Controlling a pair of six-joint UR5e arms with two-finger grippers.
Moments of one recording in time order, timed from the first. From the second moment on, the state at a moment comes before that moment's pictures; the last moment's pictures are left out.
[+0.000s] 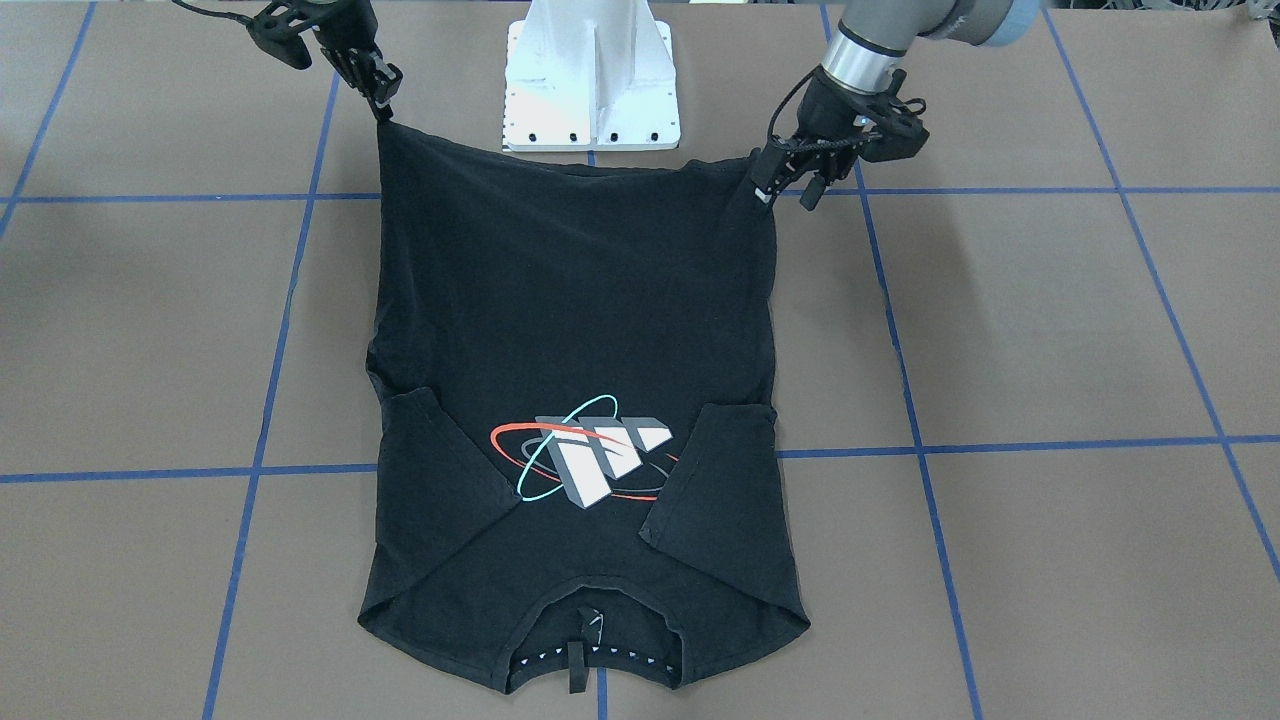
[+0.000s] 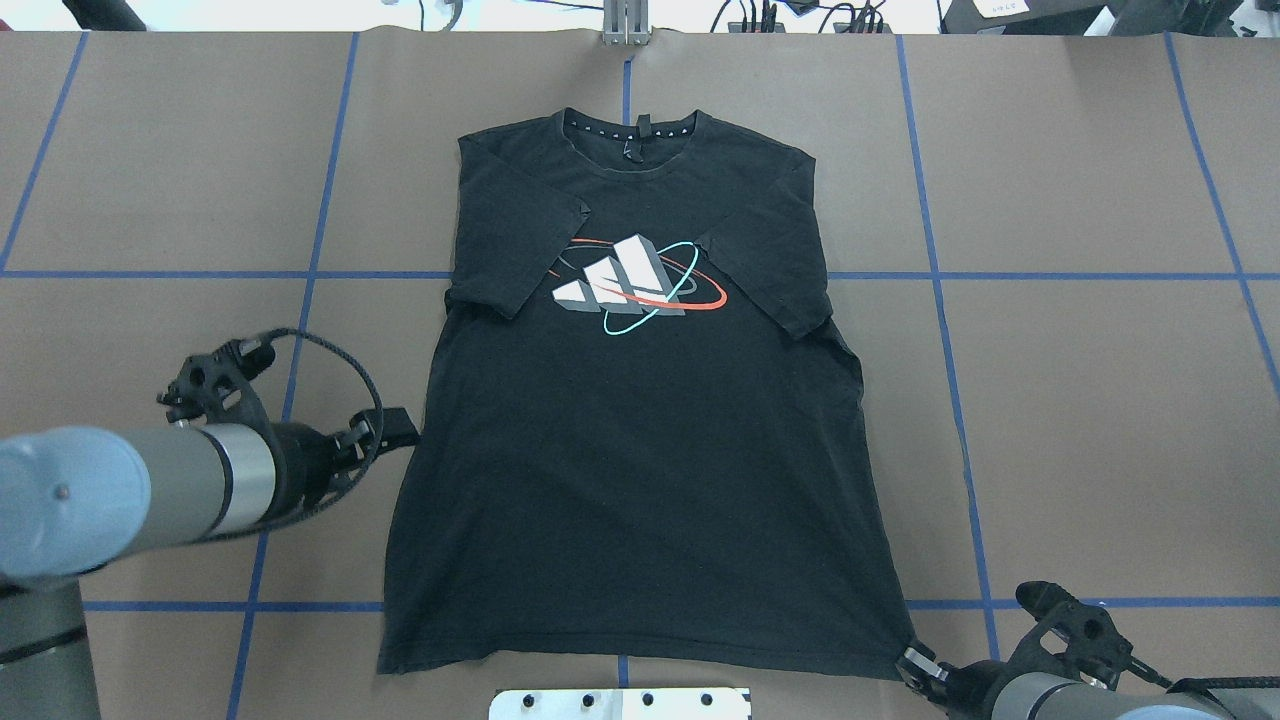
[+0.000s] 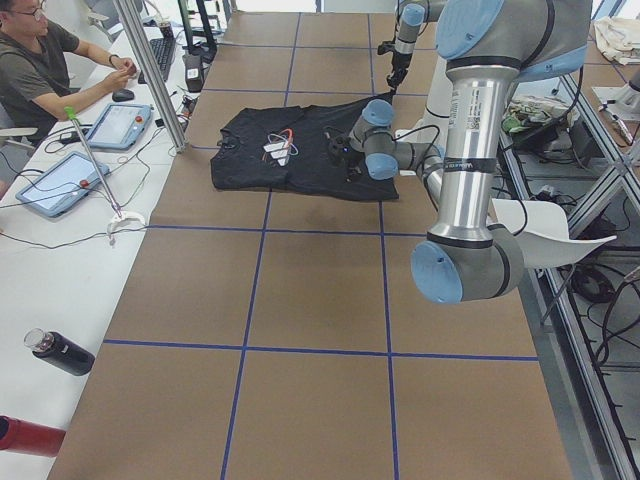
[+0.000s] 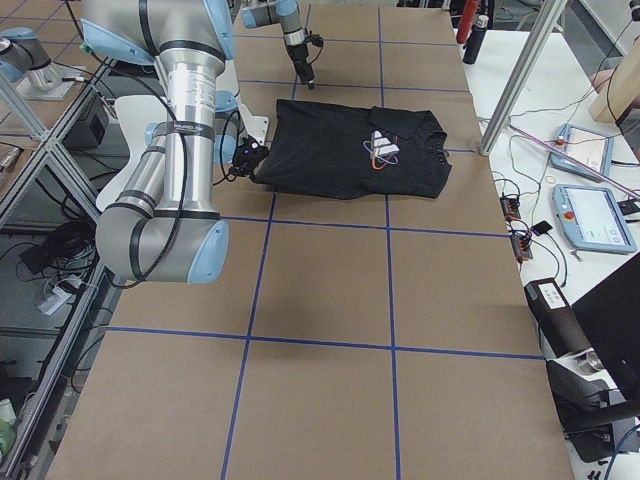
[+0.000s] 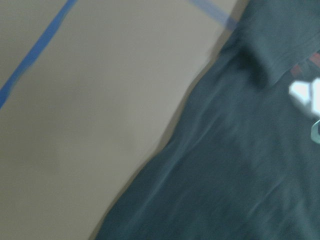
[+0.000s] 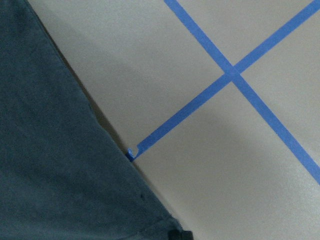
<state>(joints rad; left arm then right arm) -0.15 -1.58 -2.17 -1.98 -1.43 -1.97 -0.08 -1.76 2.35 -1.33 1.41 2.31</state>
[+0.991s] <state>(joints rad) 0.05 -1.58 -2.15 -1.89 -1.35 -2.05 -0.08 -1.76 2.34 -1.32 1.41 2.31</state>
